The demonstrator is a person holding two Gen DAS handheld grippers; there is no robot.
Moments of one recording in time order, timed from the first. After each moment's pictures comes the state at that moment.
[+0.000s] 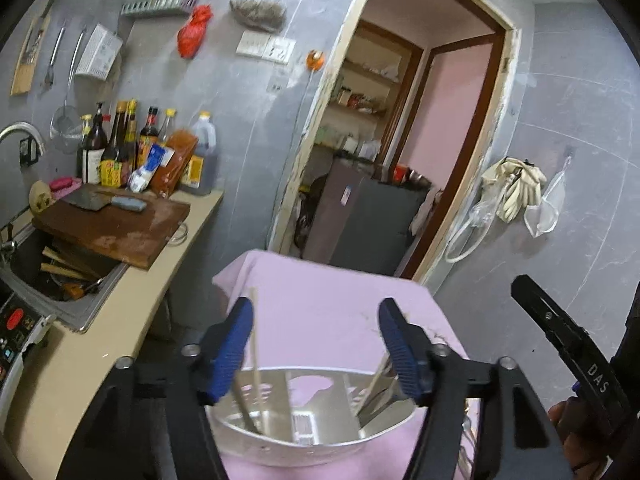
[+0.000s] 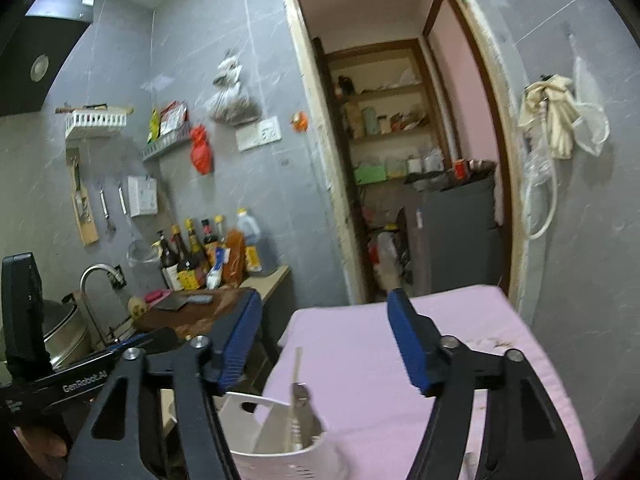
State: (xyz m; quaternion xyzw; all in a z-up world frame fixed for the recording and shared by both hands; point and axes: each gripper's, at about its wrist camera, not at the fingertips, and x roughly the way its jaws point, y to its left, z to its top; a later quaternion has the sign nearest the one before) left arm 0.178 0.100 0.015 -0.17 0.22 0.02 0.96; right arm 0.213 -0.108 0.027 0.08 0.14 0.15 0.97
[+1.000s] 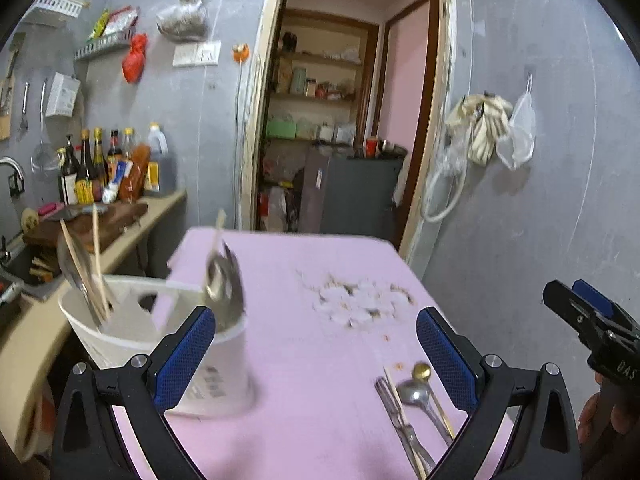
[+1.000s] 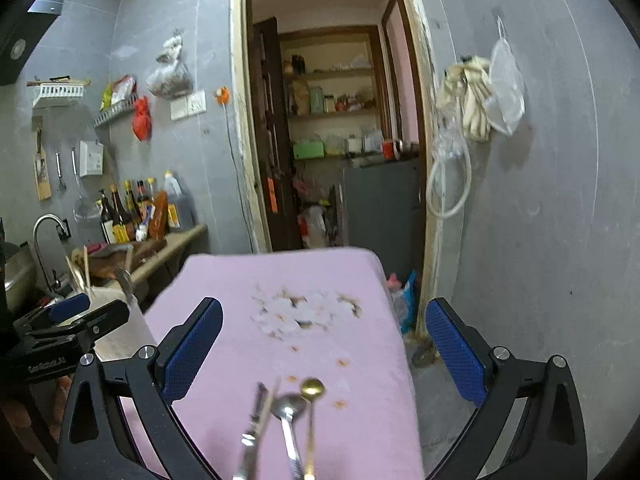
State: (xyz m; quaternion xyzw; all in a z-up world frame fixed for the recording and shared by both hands) left arm 0.169 -0.092 -0.034 -0.08 0.23 0.03 0.97; right arm 0.192 -0.312 -0.027 0.03 0.20 0.08 0.98
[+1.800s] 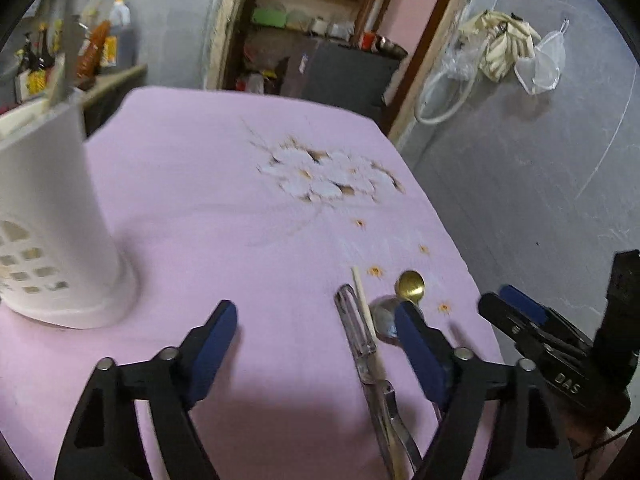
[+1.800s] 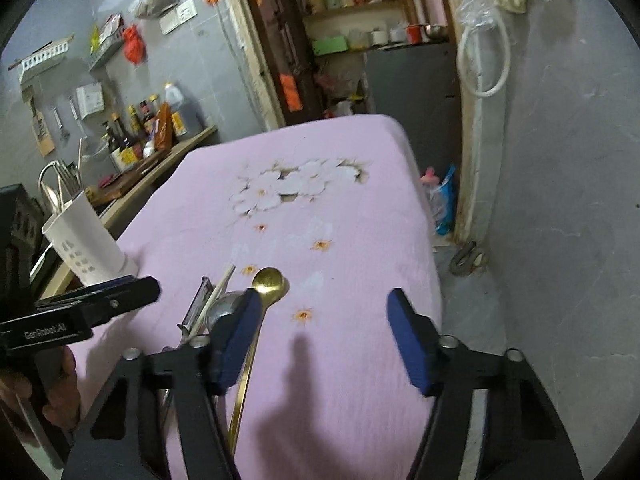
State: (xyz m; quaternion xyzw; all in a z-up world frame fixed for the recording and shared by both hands) left arm 0.240 -0.135 -0.143 -0.15 0.41 -0.03 0.90; right arm 0.276 -0.339 -0.173 0.05 0.37 0.17 0.91
